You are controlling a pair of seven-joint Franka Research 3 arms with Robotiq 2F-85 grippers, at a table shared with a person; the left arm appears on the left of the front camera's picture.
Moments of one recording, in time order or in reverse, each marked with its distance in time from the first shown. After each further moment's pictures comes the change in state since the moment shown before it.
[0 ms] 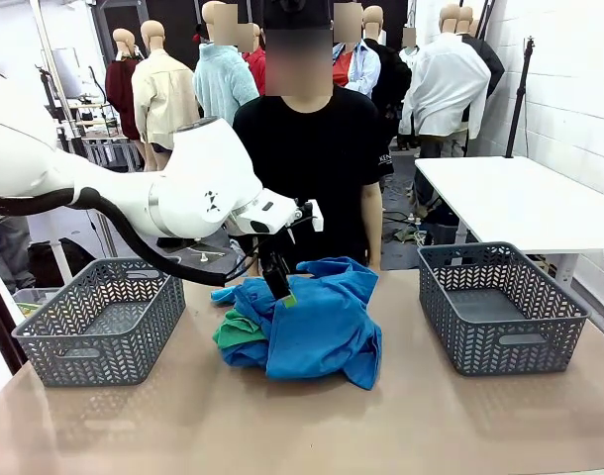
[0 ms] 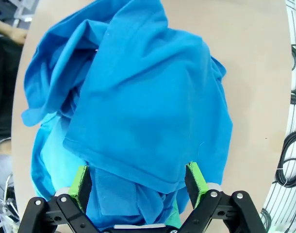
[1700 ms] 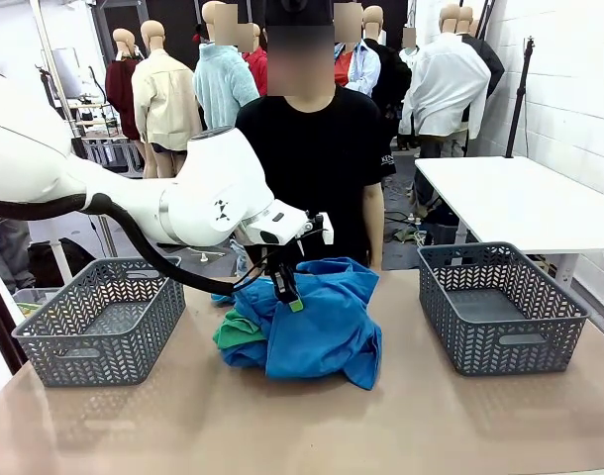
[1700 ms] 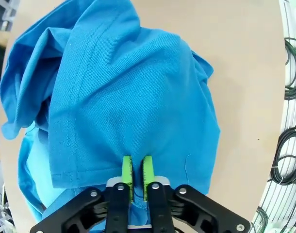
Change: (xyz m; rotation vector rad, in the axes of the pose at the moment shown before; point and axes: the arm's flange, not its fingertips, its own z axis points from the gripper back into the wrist) left arm 0.011 -0.015 -0.013 -0.038 0.019 -0.032; right arm 0.000 0.000 0.000 0.000 0.000 0.000
